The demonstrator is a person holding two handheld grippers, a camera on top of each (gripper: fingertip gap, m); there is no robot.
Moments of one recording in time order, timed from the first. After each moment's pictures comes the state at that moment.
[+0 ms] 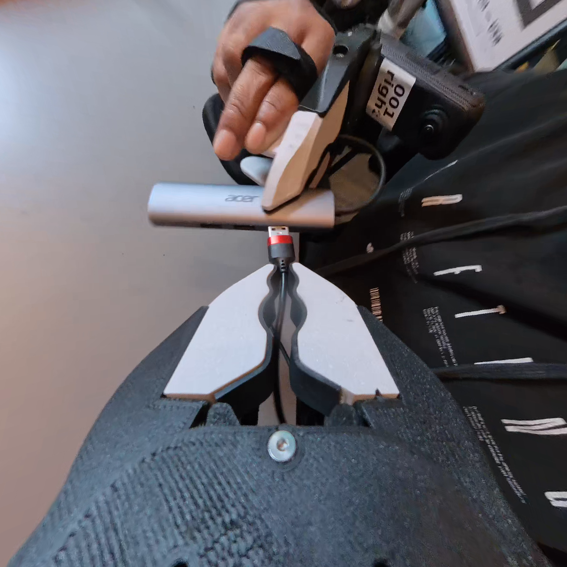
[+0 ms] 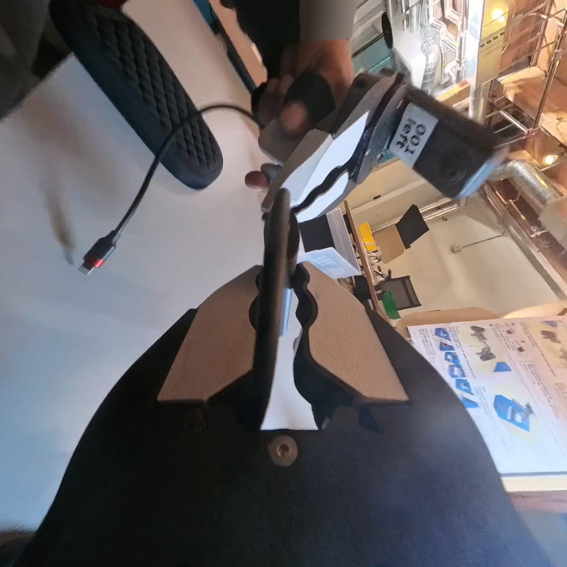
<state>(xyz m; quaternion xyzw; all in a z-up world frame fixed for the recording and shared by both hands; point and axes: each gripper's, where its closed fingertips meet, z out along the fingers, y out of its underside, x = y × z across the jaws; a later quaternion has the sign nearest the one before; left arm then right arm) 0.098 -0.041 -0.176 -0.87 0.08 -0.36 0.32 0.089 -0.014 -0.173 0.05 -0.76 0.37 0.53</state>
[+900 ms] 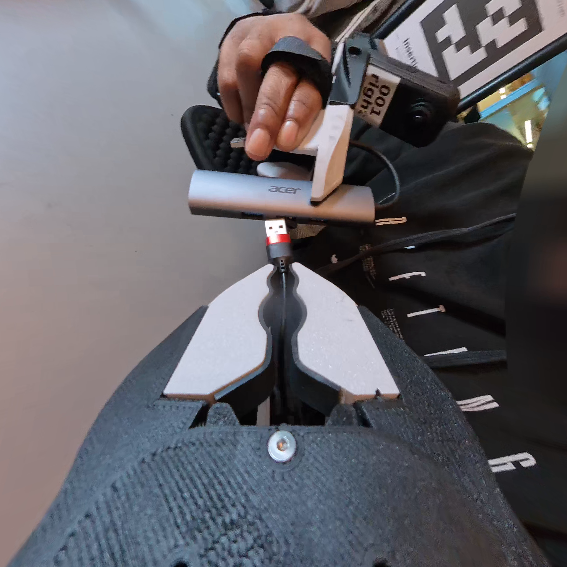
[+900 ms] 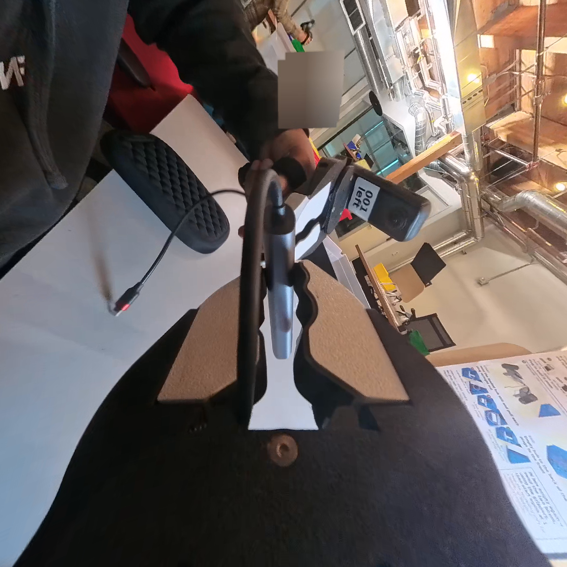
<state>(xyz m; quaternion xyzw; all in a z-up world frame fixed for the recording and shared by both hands) 0.096 -0.053 -0.165 -0.84 0.04 -0.43 0.34 0.104 -0.032 -0.143 0.07 -0.73 0.46 0.50</state>
